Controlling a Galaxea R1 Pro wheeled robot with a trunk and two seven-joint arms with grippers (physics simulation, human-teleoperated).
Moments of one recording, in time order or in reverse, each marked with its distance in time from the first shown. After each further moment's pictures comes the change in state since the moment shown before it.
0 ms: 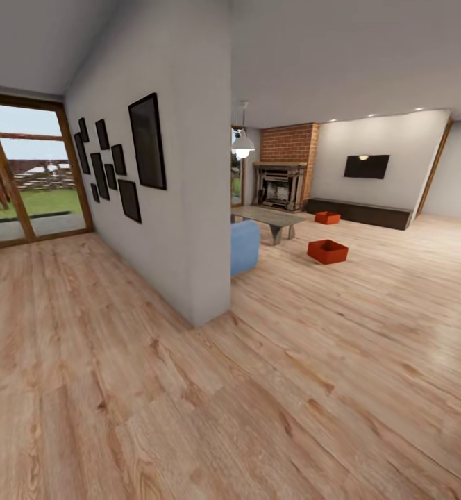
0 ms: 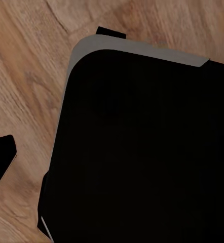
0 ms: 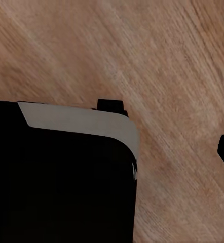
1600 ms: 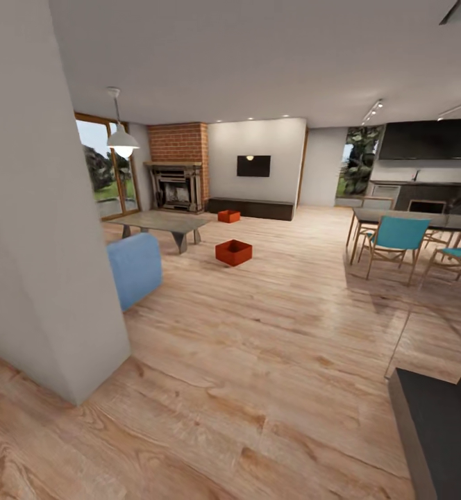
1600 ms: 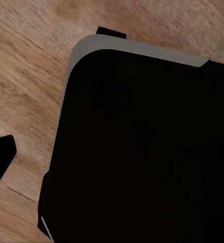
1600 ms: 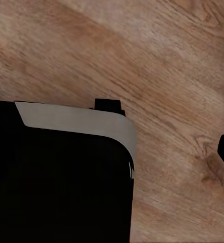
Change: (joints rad) left arm 0.000 0.000 0.000 0.000 0.001 0.000 0.000; right arm 0.000 -0.005 0.001 0.000 -0.002 0.001 0.000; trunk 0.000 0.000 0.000
